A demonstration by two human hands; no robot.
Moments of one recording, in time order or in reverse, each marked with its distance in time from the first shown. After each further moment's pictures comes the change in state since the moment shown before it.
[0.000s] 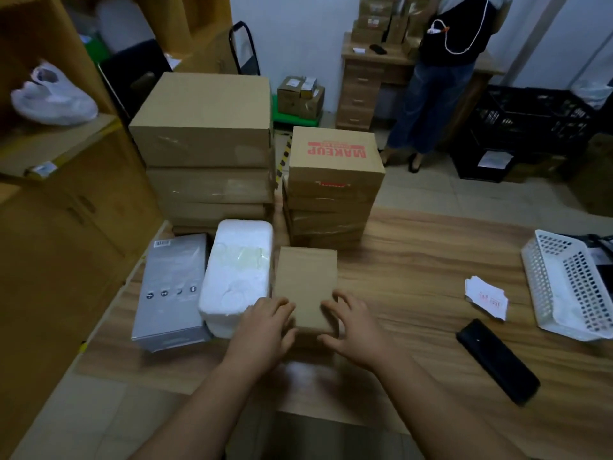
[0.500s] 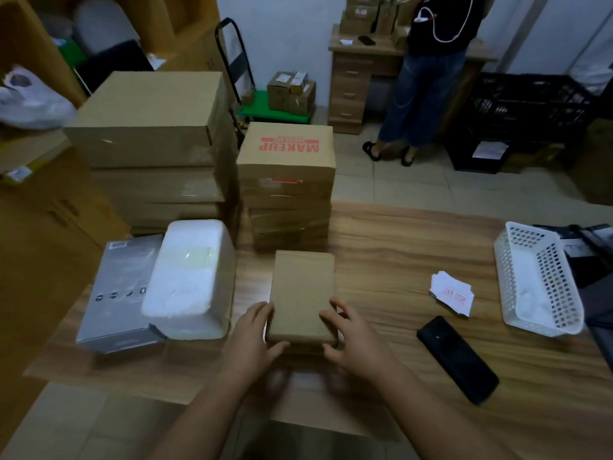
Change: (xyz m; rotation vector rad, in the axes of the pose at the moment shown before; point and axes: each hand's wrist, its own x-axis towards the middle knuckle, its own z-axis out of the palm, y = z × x) left_hand 0.019 0.076 0.054 -0.305 -0.028 -0.297; right_hand -0.041 0.091 -0.028 0.082 0.018 -0.062
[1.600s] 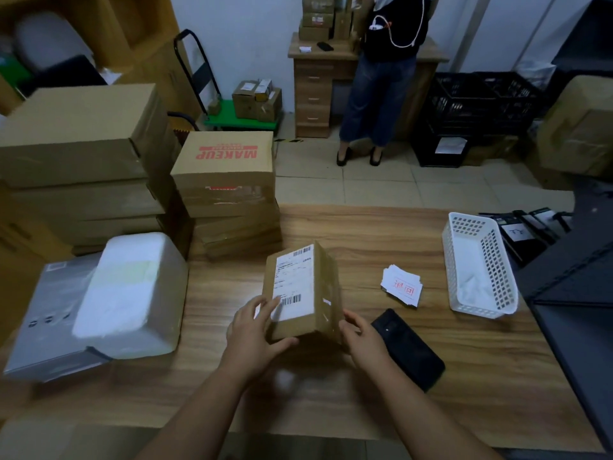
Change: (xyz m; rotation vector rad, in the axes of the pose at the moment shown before) left_hand 0.020 0.082 0.057 0.037 -0.008 0.062; right_hand -0.041 0.092 -0.023 0.781 0.235 0.551
